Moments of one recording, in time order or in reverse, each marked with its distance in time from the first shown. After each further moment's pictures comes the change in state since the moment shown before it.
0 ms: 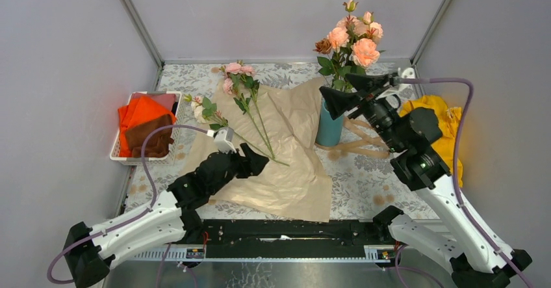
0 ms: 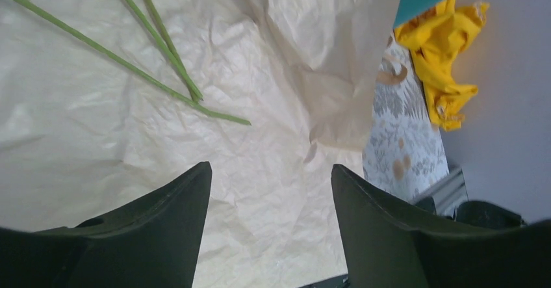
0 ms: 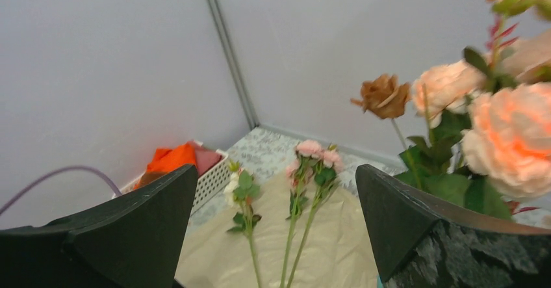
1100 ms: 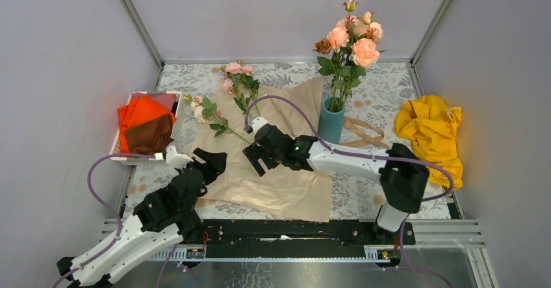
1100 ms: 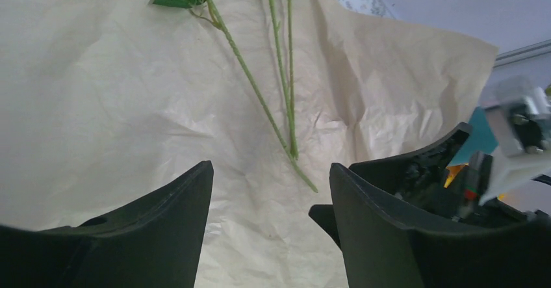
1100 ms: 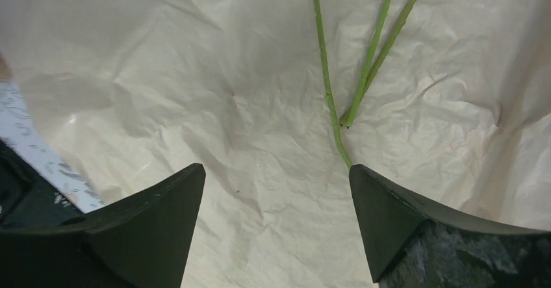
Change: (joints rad) left arm 0.000 -0.475 0.037 -0.565 -0.508 -0.267; right arm 0.508 0.854 0.178 -0.426 0.204 0.007
